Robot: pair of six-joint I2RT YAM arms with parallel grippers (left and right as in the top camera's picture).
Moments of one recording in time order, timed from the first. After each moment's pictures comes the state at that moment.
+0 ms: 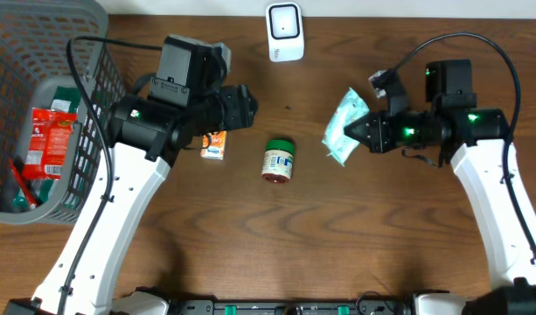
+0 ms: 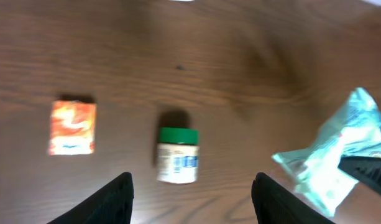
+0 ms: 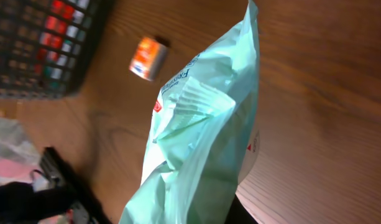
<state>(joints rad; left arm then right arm) -0.34 1.46 1.54 -0.98 0.22 -0.45 0.06 1.49 1.30 -0.92 -0.70 -0.09</state>
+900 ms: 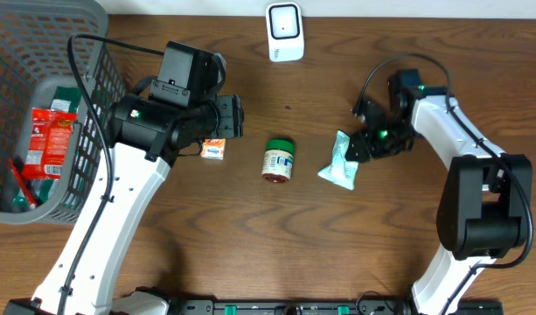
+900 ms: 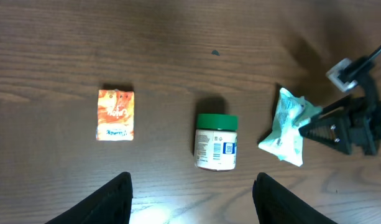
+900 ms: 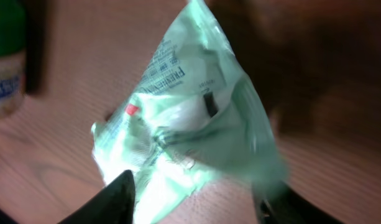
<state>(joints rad) -0.34 1.46 1.54 -1.07 0.12 -0.35 0.06 1.97 1.37 -0.98 -0.39 -0.27</state>
